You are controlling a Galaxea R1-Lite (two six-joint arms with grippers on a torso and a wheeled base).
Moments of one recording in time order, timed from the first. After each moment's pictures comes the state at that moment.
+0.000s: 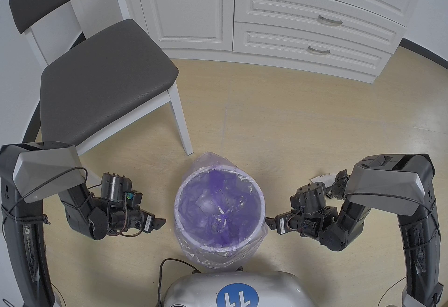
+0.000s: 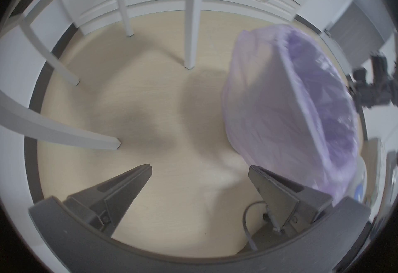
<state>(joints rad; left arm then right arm) -0.20 2.31 -0.71 -0.83 -0.08 0.15 0.47 2.45 -0.84 -0.98 -0.14 0.12</state>
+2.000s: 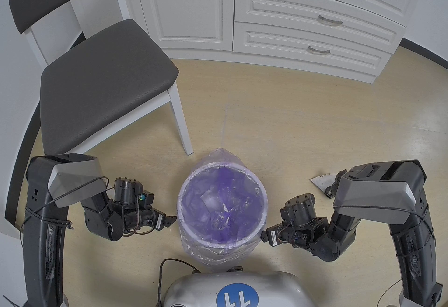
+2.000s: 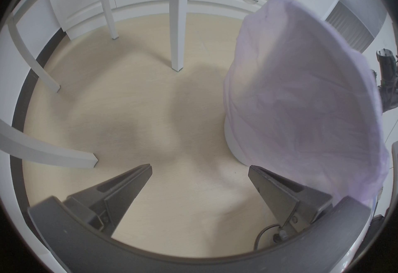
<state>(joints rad) -0.19 2.53 -0.88 -0.94 -0.16 0.18 0.54 2.49 -0.83 -0.98 -0.16 0.12</state>
